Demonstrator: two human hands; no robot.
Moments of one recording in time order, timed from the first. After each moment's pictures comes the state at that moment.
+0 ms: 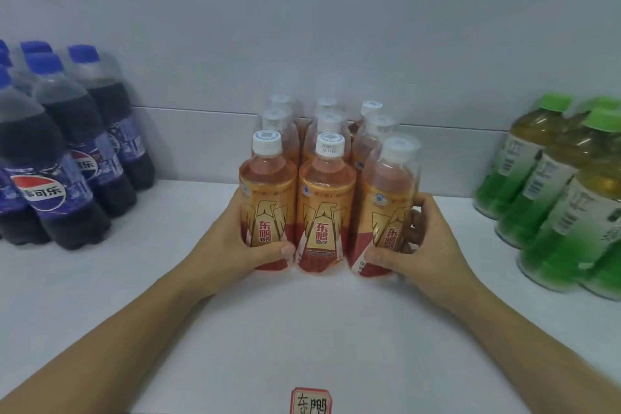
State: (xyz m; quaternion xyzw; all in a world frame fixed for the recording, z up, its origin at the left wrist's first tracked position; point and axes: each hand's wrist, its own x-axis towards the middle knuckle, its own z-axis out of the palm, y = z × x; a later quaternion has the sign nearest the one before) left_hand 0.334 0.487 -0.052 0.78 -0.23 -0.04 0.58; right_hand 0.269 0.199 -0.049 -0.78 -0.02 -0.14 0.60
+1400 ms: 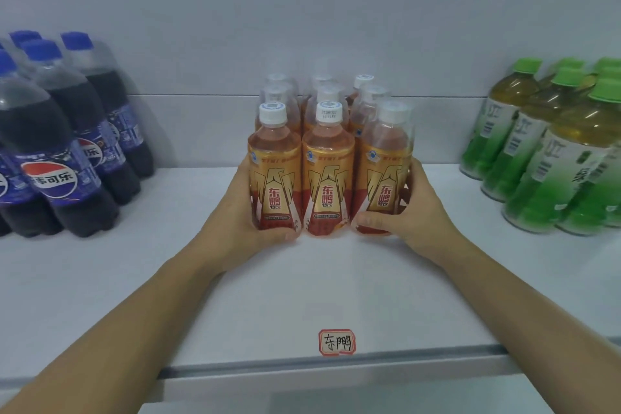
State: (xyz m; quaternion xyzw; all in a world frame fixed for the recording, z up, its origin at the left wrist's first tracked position) left_hand 0.326 0.496 -0.052 0.82 -0.29 0.02 0.50; right_hand 0.269 0.217 -0.060 -0.79 -0.01 -0.17 0.59
